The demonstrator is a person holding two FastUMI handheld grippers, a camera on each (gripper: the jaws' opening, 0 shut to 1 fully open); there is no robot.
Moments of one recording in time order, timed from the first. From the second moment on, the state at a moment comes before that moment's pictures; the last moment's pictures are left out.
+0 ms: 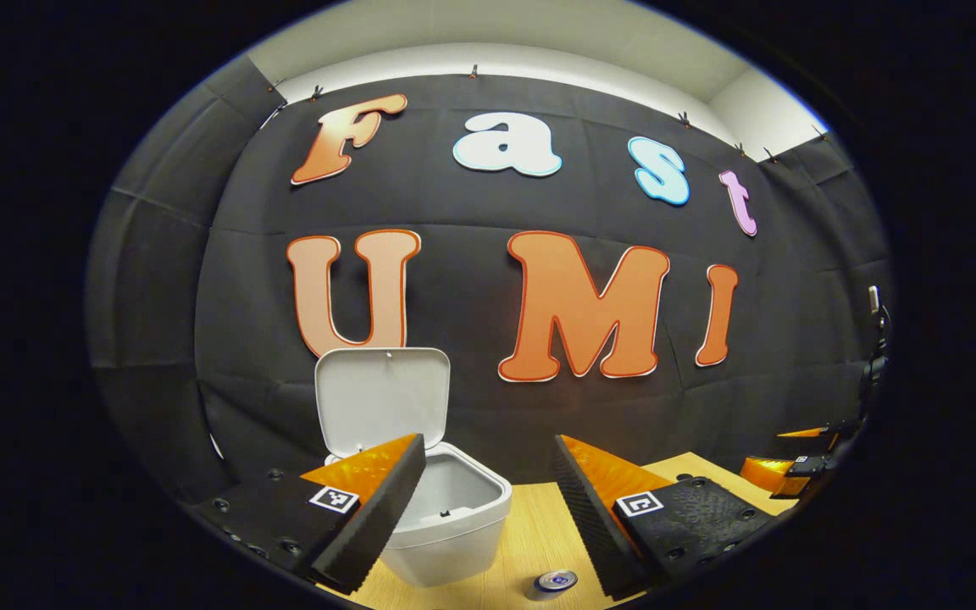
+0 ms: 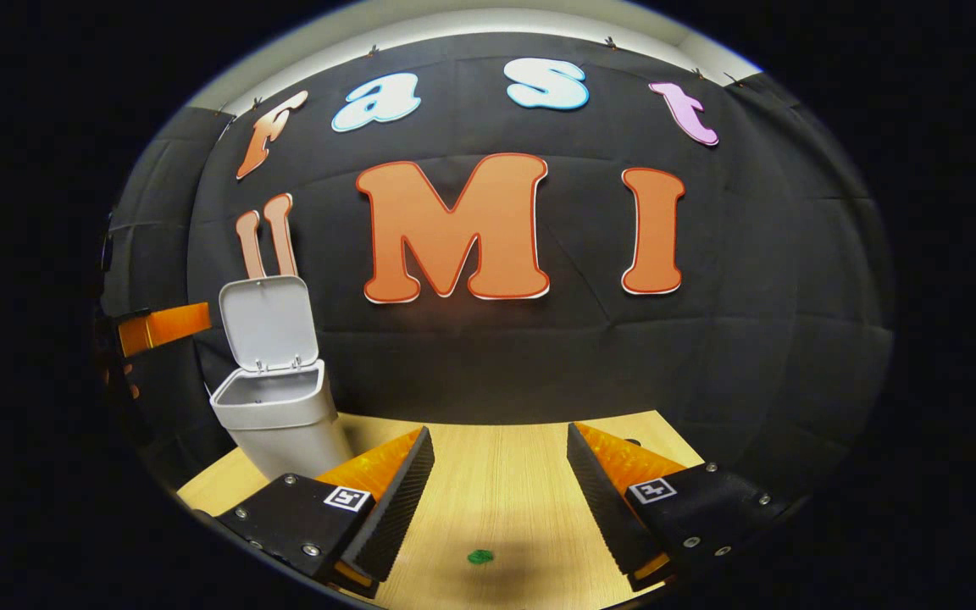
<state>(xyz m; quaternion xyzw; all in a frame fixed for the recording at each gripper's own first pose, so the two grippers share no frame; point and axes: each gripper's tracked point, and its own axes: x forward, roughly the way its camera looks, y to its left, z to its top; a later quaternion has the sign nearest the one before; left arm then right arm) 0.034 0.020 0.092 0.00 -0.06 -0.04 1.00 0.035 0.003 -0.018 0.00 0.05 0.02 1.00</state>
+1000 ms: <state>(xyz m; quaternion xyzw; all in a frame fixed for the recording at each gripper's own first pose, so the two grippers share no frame) 0.066 0.079 0.009 -0.01 0.04 -0.01 1.00 0.073 0.034 -0.289 -0.05 0.38 0.07 0.92</state>
